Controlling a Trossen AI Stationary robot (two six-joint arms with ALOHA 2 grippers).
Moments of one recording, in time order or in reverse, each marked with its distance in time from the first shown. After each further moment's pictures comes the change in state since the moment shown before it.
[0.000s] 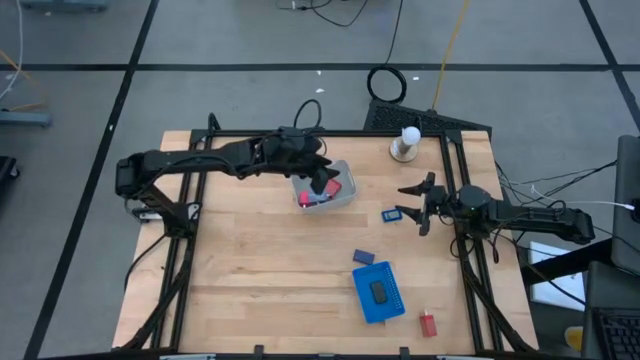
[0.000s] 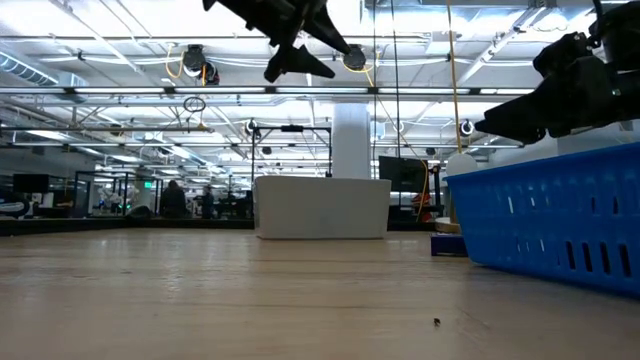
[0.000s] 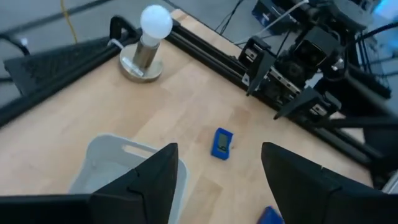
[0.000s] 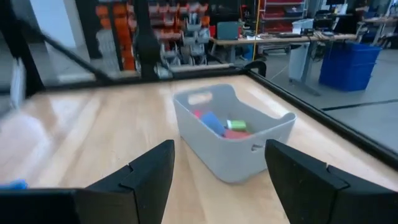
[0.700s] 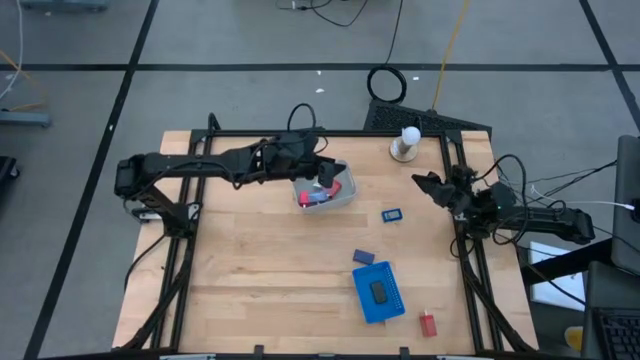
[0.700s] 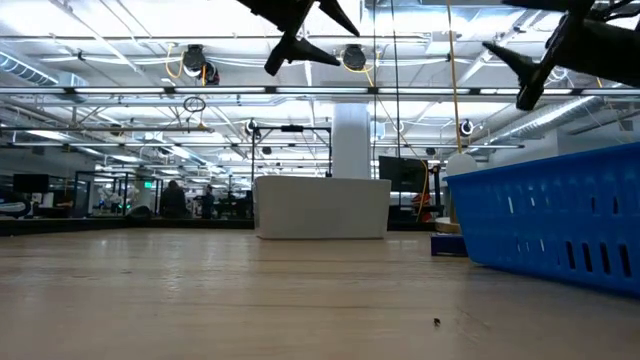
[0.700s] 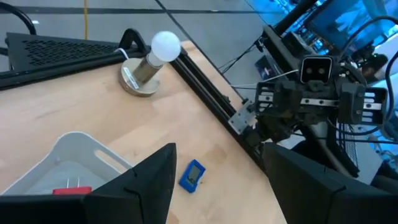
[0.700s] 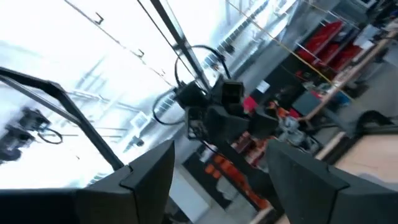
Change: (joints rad) left arm -0.067 0.000 0.000 0.109 -0.166 -0.321; right arm 0.002 0.000 -0.001 0.552 -0.002 0.817
